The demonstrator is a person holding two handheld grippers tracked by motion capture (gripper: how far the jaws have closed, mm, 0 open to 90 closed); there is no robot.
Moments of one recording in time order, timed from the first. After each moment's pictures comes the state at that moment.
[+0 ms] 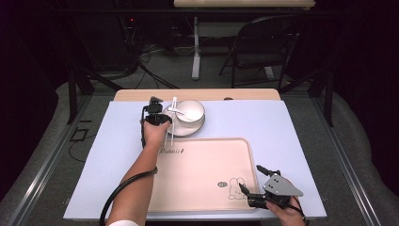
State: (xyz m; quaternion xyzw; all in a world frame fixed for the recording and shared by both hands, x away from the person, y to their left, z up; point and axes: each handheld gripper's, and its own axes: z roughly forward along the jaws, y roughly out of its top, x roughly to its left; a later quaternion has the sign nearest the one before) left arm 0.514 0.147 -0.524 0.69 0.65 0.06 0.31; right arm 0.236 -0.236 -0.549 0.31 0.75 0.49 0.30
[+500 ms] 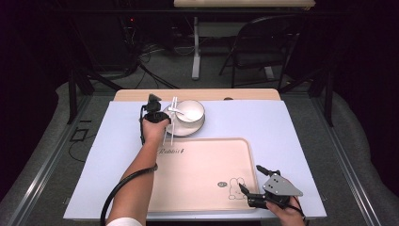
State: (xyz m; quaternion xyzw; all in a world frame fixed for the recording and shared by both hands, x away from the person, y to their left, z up) left arm 0.521 0.154 -0.522 0.67 0.68 0.02 0.30; right arm 0.236 -0.235 -0.549 0.31 0.75 0.49 0.30
